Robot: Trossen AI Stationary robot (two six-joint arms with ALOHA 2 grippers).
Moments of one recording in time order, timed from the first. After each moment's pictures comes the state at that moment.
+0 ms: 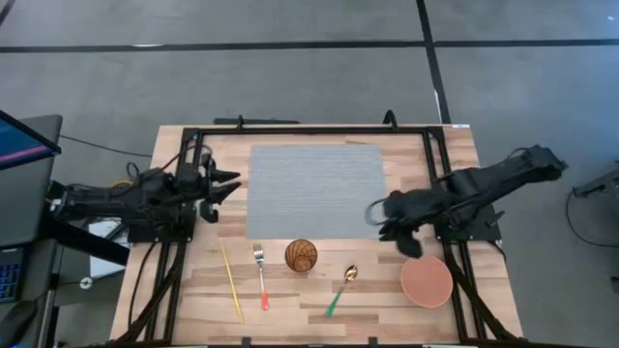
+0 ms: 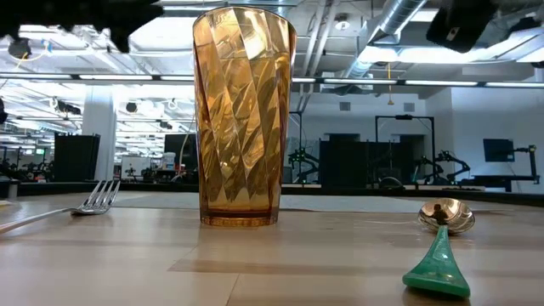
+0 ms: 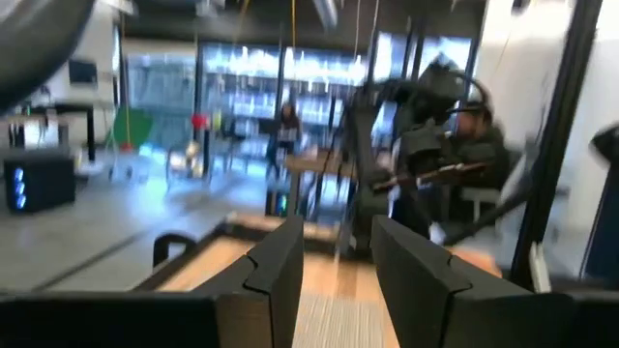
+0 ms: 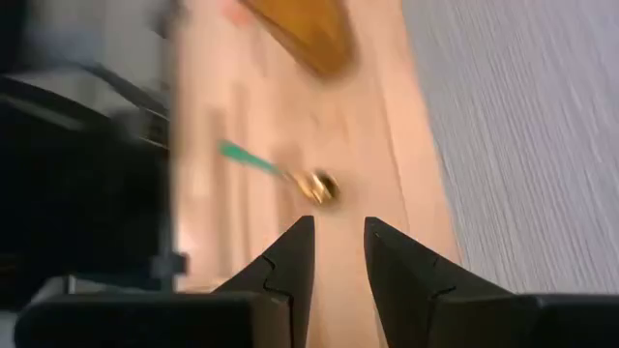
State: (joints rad) left arm 0.00 0.43 0.34 0.25 -0.16 -0.04; right arm 0.35 0.93 0.98 -0.85 0.00 0.58
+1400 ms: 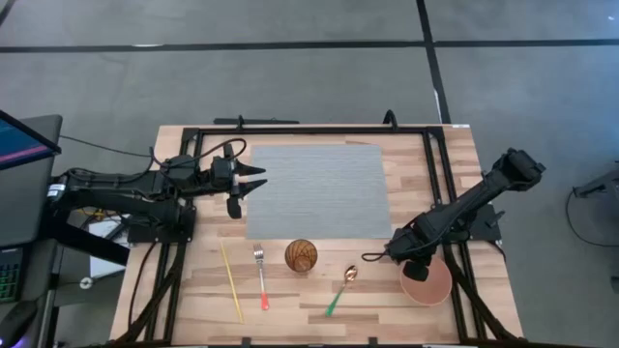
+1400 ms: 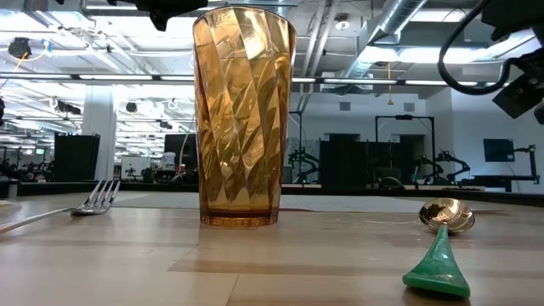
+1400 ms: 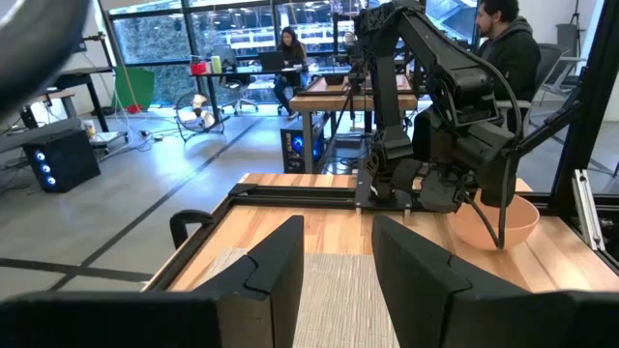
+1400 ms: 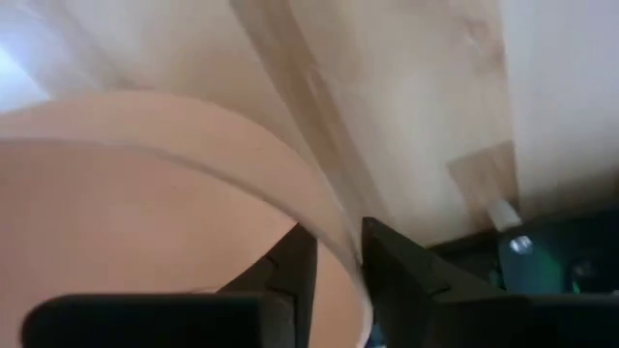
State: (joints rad) left arm 0.00 0.79 0.63 0.14 -0.16 0.10; right arm 0.54 1.19 0.72 -1.10 -0.24 0.93
